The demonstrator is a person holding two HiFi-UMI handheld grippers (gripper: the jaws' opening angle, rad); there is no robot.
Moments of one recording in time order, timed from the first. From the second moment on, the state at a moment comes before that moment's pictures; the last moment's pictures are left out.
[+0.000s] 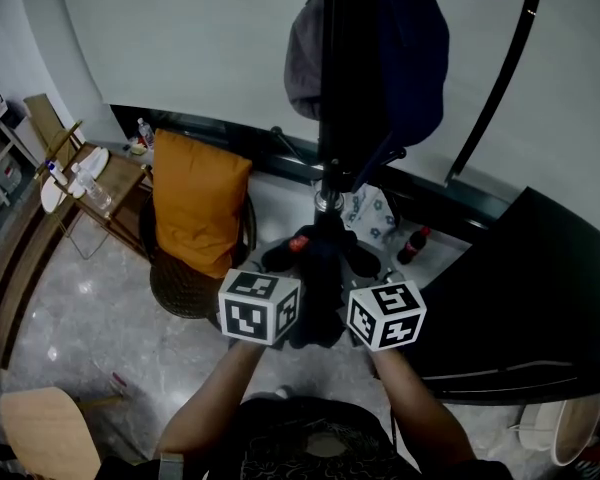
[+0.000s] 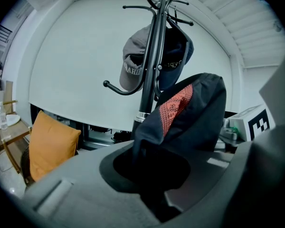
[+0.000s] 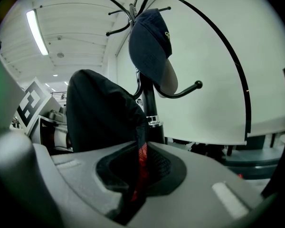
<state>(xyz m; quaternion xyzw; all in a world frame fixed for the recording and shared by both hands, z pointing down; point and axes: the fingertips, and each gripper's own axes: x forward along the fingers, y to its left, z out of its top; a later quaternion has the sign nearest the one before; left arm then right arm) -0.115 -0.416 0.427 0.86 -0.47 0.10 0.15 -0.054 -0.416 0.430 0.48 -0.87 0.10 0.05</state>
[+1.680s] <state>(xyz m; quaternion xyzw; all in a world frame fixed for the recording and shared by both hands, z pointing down) -0.114 -0.394 0.443 0.83 -0.52 0.12 0.15 -0.061 -0.400 0.448 0.42 -0.90 0.11 0.08</state>
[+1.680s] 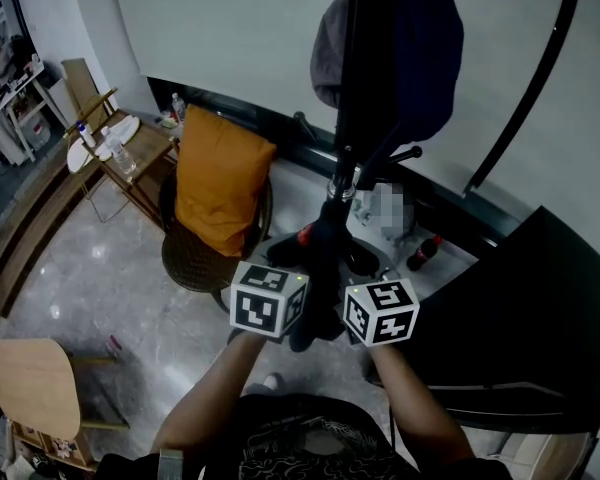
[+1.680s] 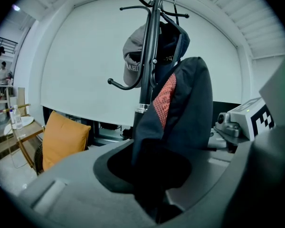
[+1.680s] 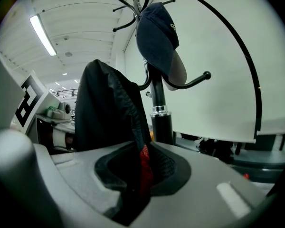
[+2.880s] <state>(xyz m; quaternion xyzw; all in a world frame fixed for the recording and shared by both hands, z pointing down) -0.122 -0.359 0.446 0.78 -0.59 0.12 0.16 -0.053 -0.371 0.448 0.38 -0.91 0.11 0.09</state>
